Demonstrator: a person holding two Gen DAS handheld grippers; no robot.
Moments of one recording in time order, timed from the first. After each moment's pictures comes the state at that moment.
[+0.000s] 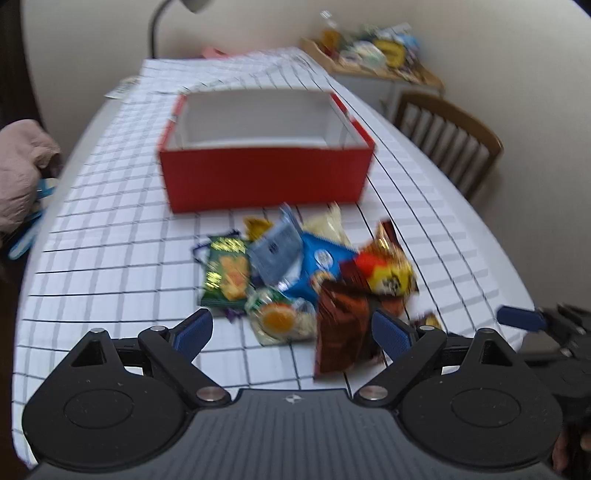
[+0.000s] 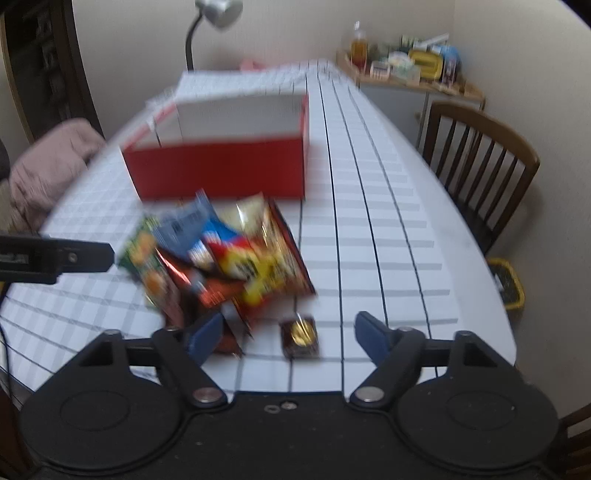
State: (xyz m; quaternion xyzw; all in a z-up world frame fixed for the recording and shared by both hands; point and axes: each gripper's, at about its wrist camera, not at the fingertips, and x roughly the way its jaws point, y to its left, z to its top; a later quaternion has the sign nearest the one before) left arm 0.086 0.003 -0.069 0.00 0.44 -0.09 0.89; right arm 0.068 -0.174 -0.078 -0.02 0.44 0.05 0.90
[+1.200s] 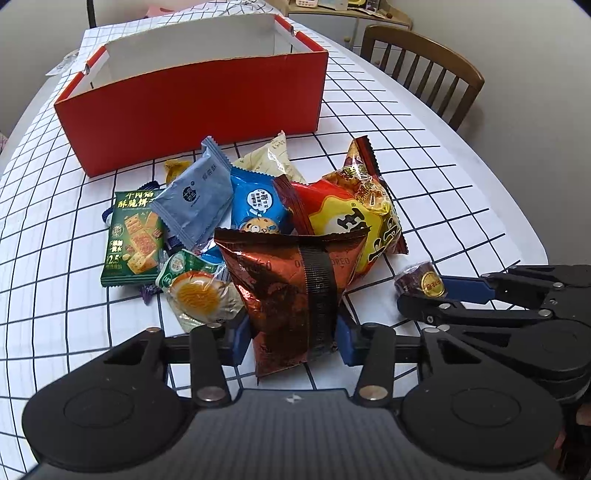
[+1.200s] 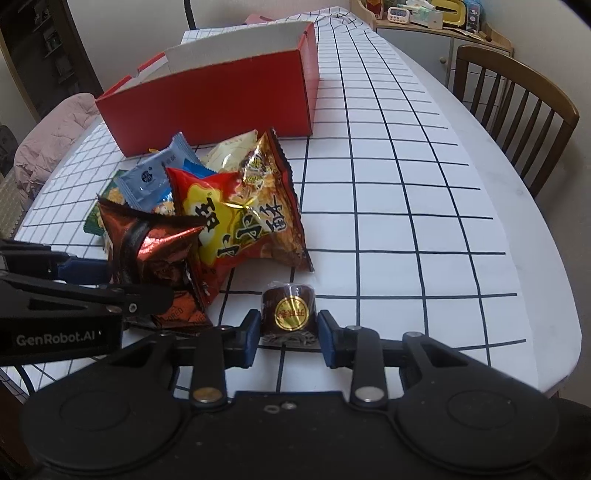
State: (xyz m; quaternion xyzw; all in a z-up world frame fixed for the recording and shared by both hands) left arm 0.115 -0.044 -0.134 0.03 0.50 -0.13 0.86; right arm 0.104 -0.187 -0.129 0.02 0.48 0.10 0.87
